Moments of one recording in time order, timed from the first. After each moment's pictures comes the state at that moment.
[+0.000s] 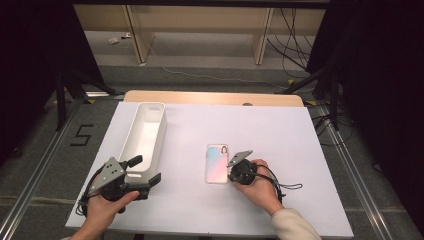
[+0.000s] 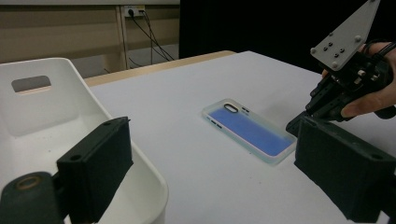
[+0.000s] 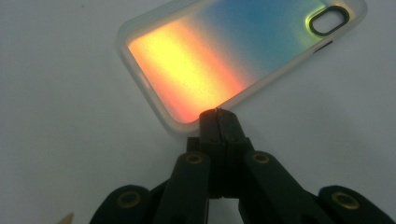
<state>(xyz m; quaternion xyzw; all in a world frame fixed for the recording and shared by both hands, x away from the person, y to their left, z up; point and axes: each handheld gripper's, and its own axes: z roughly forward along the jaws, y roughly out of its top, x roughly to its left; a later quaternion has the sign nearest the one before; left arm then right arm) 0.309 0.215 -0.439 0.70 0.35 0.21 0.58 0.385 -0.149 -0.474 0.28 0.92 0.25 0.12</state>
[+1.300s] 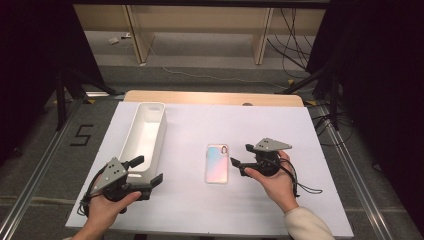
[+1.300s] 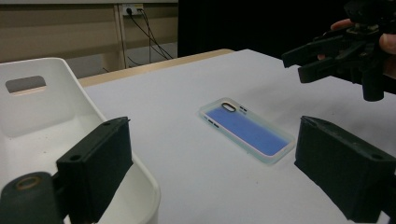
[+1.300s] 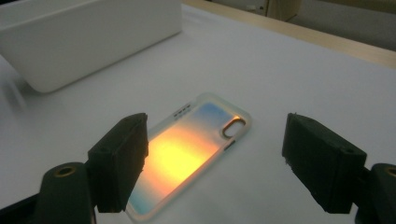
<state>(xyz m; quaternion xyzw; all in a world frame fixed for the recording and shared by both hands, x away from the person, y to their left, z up) 0.309 0.211 -0.438 0.71 0.35 0.22 0.58 0.391 -0.199 -0.440 0.35 0.78 0.49 0.18</state>
